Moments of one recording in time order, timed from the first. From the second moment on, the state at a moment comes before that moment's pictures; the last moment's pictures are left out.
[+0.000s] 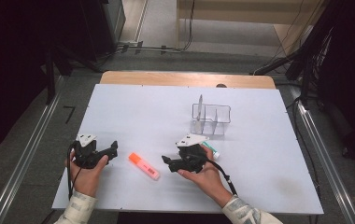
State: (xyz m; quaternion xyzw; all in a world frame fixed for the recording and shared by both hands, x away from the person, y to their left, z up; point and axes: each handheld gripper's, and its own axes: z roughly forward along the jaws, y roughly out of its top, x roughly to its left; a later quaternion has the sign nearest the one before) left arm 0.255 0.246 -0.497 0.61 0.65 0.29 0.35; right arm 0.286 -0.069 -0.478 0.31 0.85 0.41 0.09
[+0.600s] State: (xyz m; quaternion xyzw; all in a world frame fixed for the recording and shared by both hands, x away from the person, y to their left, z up) left arm 0.255 0.247 -0.497 0.61 0.65 0.29 0.35; right arm 0.275 -0.041 -0.488 0.28 0.86 0.41 0.08
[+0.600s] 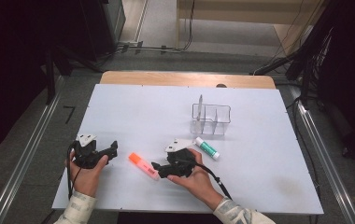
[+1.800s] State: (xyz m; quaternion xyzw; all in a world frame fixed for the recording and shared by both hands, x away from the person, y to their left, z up) left arm 0.255 0.248 -0.497 0.61 0.65 0.29 0.35; right arm 0.257 -0.002 -0.513 0.25 0.89 0.37 0.10
